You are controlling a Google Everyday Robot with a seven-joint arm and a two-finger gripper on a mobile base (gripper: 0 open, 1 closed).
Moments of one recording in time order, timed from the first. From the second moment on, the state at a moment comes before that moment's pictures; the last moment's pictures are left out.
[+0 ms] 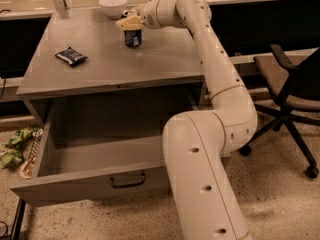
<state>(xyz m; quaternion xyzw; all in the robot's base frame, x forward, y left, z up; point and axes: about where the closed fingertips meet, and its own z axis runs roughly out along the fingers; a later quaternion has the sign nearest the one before) 0.907 0.099 0.915 -0.44 0.66 0.26 0.55</state>
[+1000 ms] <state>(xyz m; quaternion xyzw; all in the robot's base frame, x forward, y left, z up) 0.884 -0.024 1.039 -0.39 0.63 0.21 0.64</state>
